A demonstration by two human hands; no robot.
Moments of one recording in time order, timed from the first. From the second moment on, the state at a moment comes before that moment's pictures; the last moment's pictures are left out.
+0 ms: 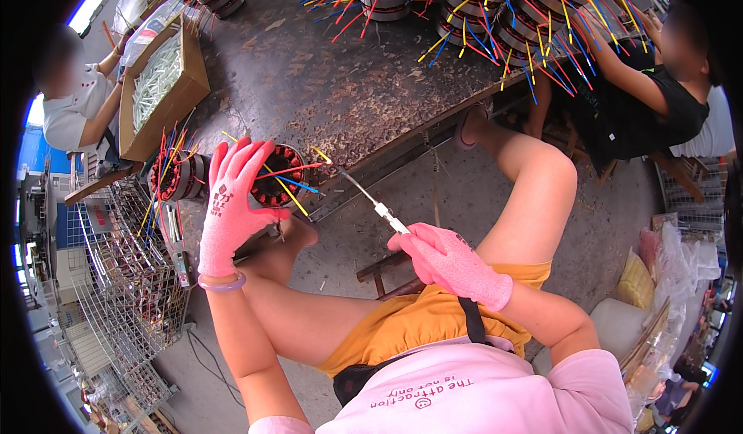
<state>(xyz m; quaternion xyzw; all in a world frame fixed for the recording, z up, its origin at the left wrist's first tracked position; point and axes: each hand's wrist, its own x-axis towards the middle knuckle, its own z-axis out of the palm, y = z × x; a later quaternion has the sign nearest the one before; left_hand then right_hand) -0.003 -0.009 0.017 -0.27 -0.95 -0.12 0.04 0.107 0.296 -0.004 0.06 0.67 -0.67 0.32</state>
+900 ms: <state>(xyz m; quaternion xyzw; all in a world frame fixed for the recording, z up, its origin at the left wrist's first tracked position) -0.001 -0.010 0.017 -0.27 -0.95 -0.13 0.04 0.110 0.295 -0.010 0.06 0.67 -0.68 0.31</state>
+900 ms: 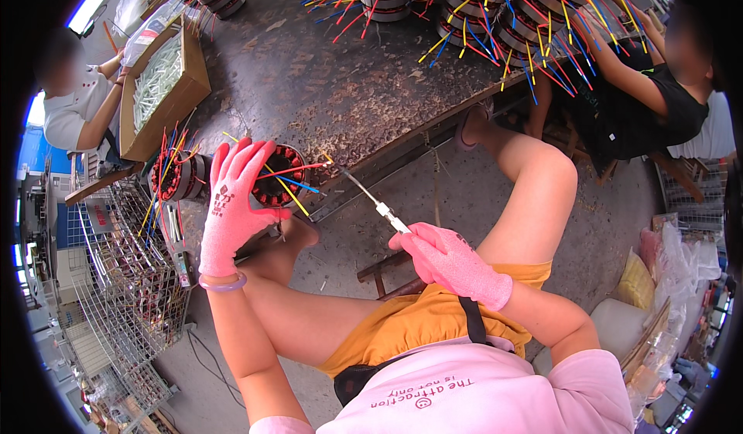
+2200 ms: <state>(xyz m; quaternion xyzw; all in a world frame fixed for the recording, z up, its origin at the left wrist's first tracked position) -0.098 0.008 -0.018 -0.03 -0.99 0.01 0.12 0.110 0.333 0.005 0.11 0.60 -0.73 0.31</state>
